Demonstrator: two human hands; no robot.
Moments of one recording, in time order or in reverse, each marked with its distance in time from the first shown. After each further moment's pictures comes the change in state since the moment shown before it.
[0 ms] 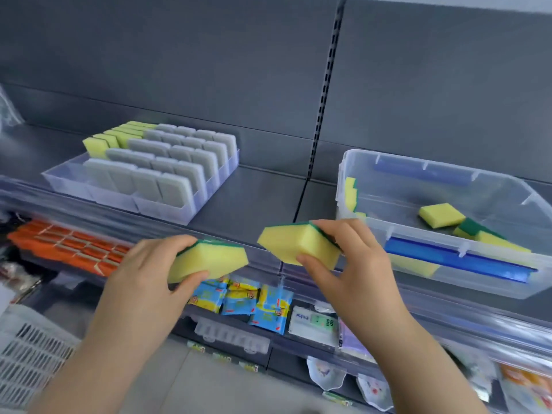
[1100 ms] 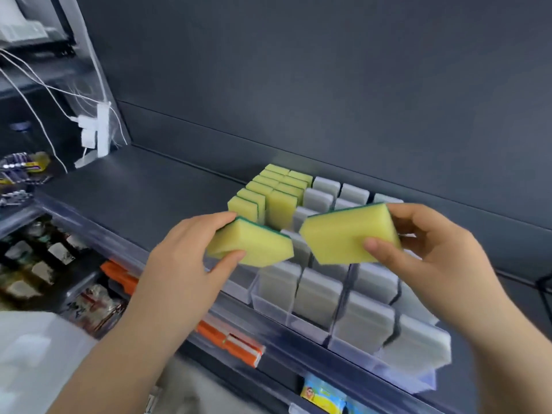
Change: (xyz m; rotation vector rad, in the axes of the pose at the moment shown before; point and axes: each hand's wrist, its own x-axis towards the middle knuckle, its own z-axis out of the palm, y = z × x) left_hand 0.233 -0.371 -0.065 -0.100 0.021 -0.076; right_hand 0.296 -0.121 0.322 0.203 -0.205 0.217
